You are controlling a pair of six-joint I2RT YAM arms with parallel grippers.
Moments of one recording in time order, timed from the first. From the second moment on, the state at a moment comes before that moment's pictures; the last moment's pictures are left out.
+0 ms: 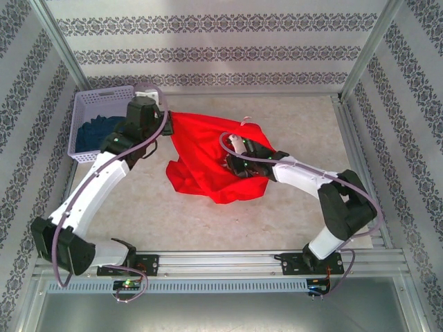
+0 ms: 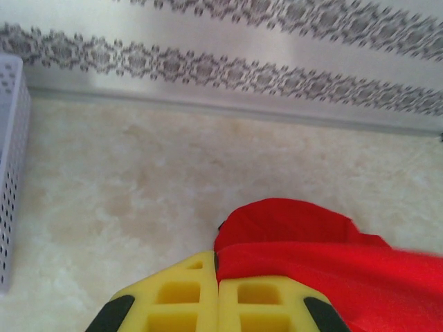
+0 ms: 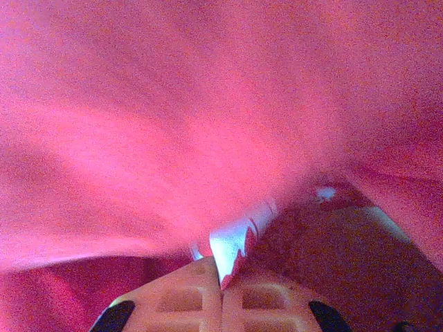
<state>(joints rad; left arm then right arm) -0.34 1.33 1.31 -0.50 -0.14 -0.37 0.55 1.61 0.97 -0.11 -0.23 0.10</state>
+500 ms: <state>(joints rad) -0.30 1.52 1.28 -0.44 -0.01 -0.44 0.56 1.57 0.99 0.09 -0.37 0.11</state>
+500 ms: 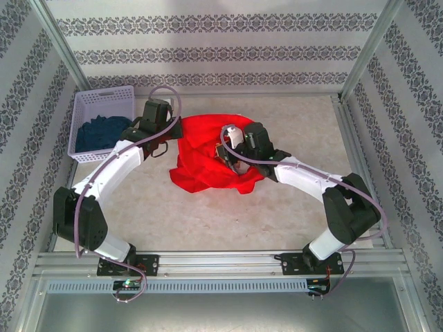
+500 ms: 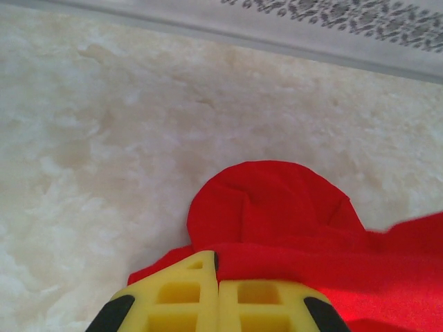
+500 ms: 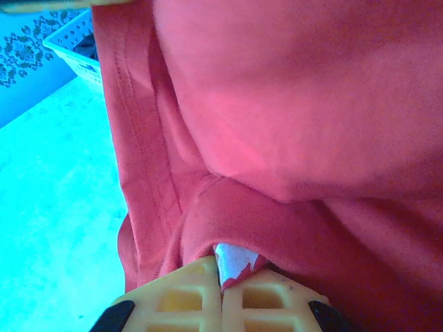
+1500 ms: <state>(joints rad) -0.42 1.42 1.06 -0.22 0.34 -0.38 0.45 1.44 1.06 0.11 -0.50 0.23</state>
